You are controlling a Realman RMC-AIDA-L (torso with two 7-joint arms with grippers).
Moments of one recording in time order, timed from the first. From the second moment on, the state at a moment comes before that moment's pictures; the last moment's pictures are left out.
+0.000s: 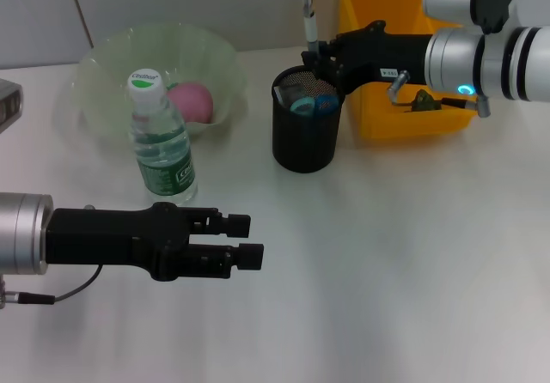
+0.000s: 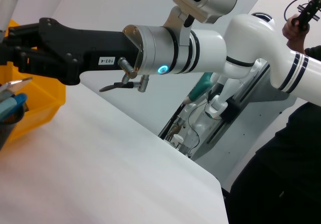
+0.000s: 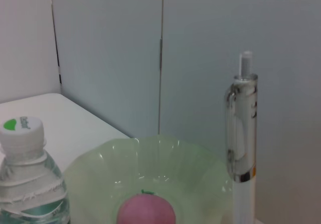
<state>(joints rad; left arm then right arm) -0.64 -2.07 0.74 0.58 2.04 1.83 -1.69 0.66 2.08 -1.12 -0.77 -1.79 -0.91 1.53</state>
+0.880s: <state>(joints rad) -0.64 -2.07 0.74 0.58 2.04 1.82 -1.69 0.62 2.08 -1.12 -0.81 -1.80 -0.95 1.53</state>
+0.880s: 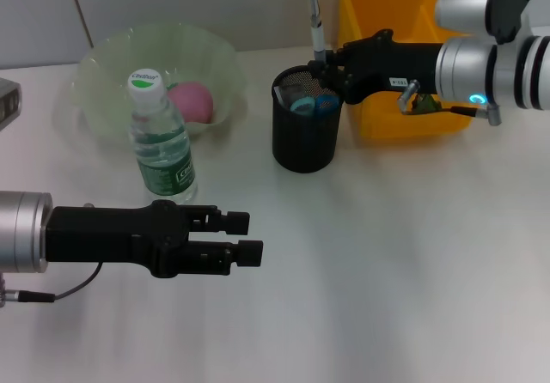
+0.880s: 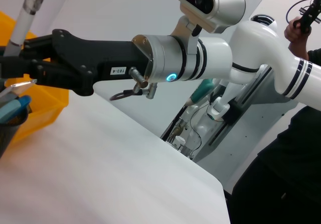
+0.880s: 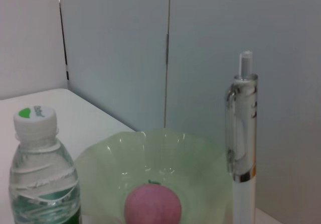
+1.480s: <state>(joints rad) -0.64 -2.07 0.74 0.58 2.04 1.83 -1.69 0.60 2.08 -1.11 -0.83 -1.81 -0.98 1.56</state>
